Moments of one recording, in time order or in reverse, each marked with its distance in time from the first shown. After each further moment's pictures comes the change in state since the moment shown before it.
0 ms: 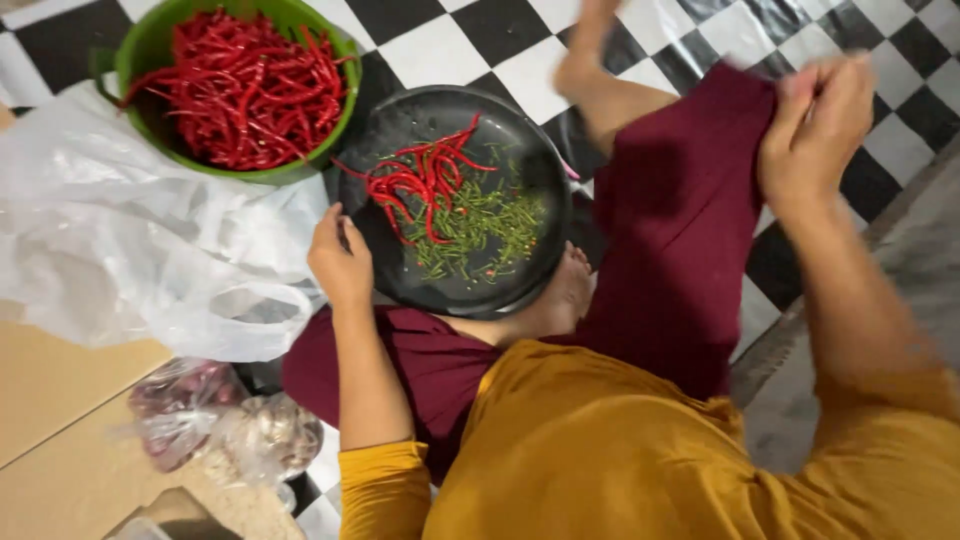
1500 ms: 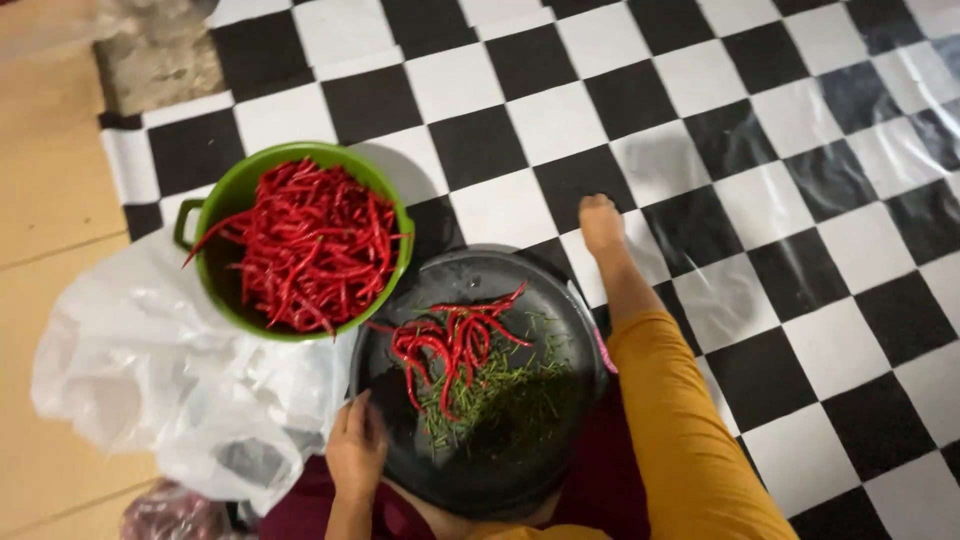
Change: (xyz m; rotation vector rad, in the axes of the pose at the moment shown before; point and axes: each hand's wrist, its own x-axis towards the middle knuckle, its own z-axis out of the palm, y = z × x) left_hand -0.012 -0.015 0.049 0.575 -0.189 -0.228; right_hand 0.015 0.139 0.589 -0.121 -0.750 0.159
